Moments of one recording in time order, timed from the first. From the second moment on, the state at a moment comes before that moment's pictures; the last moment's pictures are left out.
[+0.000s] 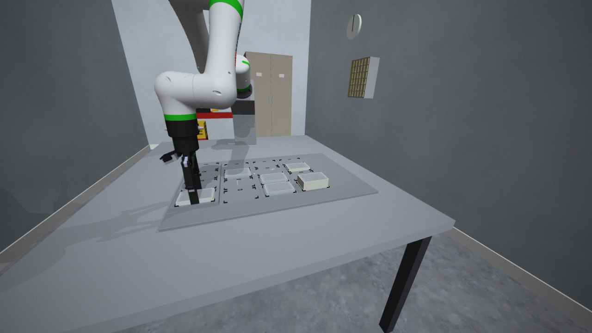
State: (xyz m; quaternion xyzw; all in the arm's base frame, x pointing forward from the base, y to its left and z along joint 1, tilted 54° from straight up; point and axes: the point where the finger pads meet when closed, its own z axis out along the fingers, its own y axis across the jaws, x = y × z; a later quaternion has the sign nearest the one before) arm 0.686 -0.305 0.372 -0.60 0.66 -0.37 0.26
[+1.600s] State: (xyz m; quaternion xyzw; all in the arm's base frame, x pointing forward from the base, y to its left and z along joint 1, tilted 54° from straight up) arm 0.685 -0.304 0.373 -0.60 0.66 -0.37 0.26
